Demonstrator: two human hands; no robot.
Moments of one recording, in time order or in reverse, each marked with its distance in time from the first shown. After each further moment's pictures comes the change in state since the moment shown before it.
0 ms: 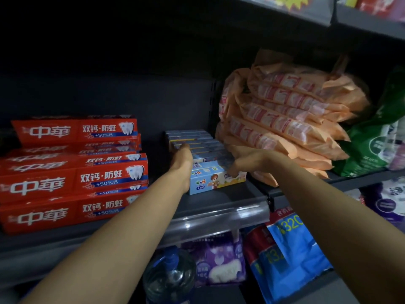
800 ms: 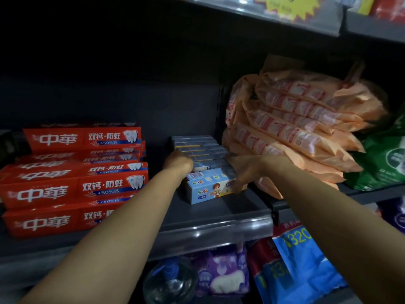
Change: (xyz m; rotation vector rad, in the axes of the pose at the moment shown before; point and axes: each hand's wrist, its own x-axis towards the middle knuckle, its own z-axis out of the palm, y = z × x) left_hand 0.029 0.017 -0.010 0.654 0.134 0.240; right_hand 0.025 0.003 -0.008 -0.439 -0.112 -0.045
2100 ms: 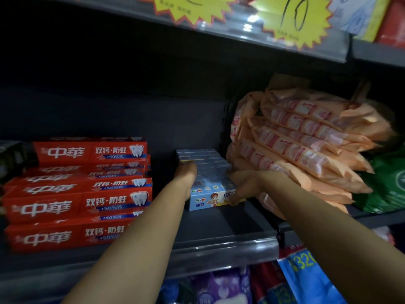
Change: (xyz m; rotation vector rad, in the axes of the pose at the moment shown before) left_hand 0.009 0.011 0.008 -0.504 -0.066 -0.213; right_hand 0.019 -0.002 -0.001 -0.019 0.021 -0.014
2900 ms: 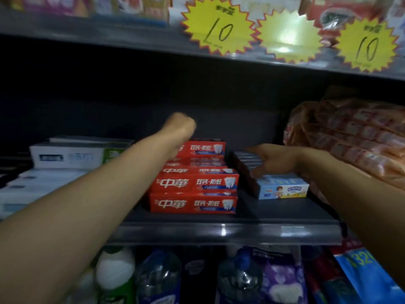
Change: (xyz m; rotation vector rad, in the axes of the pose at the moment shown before) left_hand -0.146 0.095 -0.185 0.343 0.264 0.463; right_hand -0.076 -0.142 -0.054 0.193 0.203 -0.326
